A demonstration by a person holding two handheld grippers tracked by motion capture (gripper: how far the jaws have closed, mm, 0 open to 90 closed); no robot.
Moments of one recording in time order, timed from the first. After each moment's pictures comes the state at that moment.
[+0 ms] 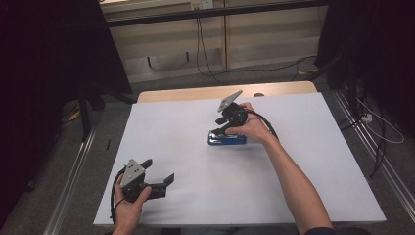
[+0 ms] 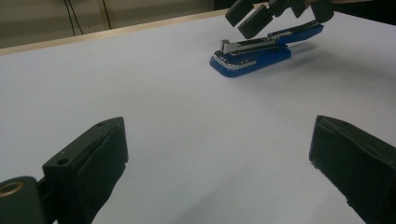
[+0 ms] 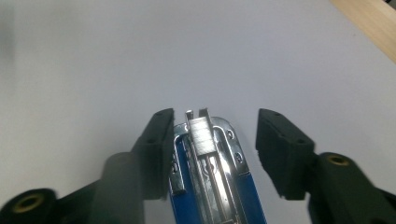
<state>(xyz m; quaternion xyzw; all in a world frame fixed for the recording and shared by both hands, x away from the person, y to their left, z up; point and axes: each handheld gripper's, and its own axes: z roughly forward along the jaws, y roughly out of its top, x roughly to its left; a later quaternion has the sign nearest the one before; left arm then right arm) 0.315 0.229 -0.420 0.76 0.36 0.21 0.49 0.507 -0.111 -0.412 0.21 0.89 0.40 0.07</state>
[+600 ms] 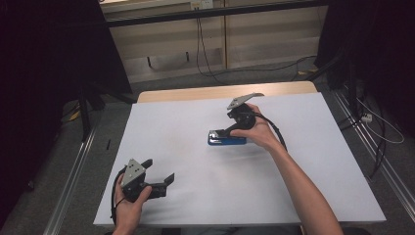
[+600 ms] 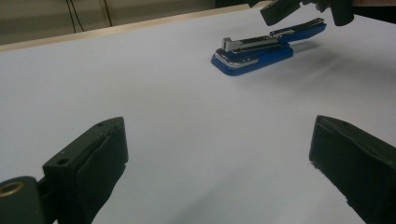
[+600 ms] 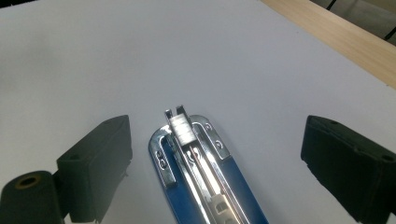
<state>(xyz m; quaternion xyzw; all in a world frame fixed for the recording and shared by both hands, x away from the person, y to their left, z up) 0.317 0.229 -0.421 0.76 0.37 0.21 0.49 0.488 -0.131 -0.411 0.29 0.85 0.43 0.12</state>
